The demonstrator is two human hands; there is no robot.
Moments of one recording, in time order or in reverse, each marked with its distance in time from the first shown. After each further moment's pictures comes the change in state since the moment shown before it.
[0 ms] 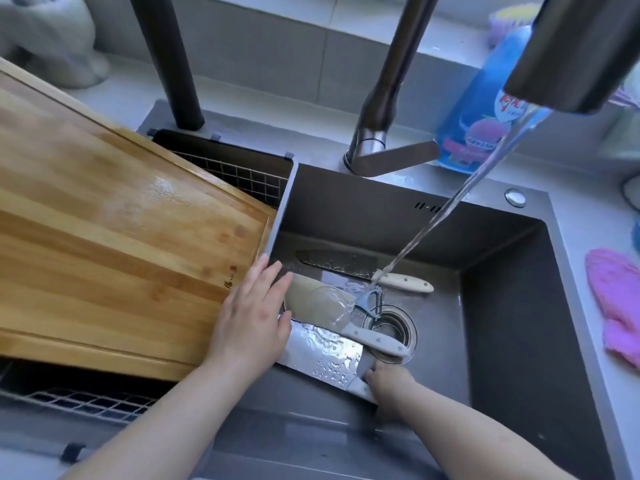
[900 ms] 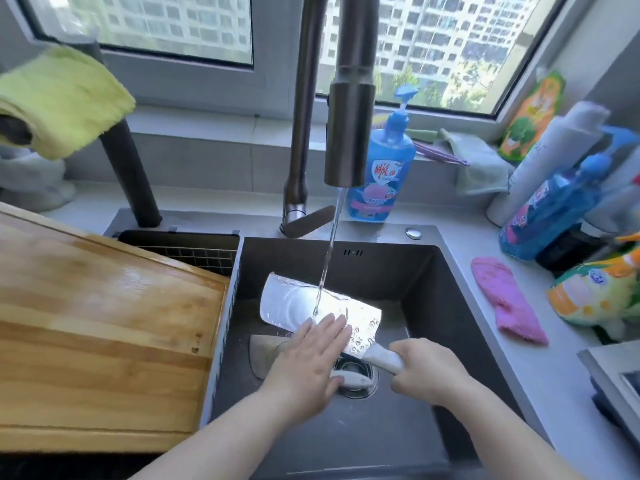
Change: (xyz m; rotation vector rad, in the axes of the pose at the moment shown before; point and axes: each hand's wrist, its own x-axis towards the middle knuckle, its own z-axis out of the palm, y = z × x) left_hand 0.003 0.095 -0.016 0.119 -0.370 0.478; right_hand -0.168 0.042 -0.050 0.592 0.549 0.321
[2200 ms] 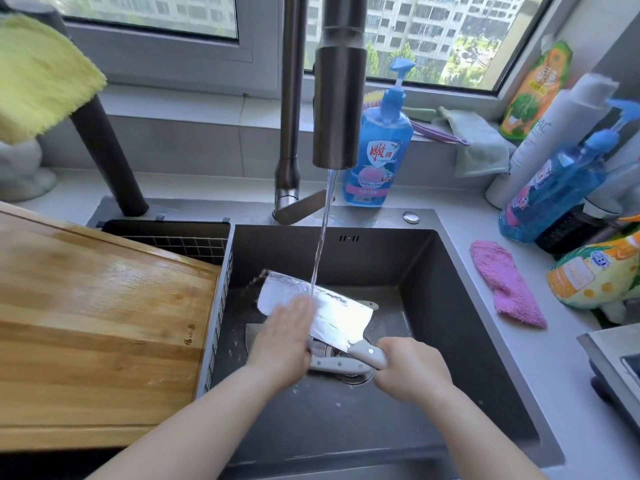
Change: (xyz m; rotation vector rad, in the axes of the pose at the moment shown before) left_hand 0.020 -0.028 0.021 -0.020 0.008 -0.173; right_hand 0.009 -0.005 0.031 0.040 0.098 -0.003
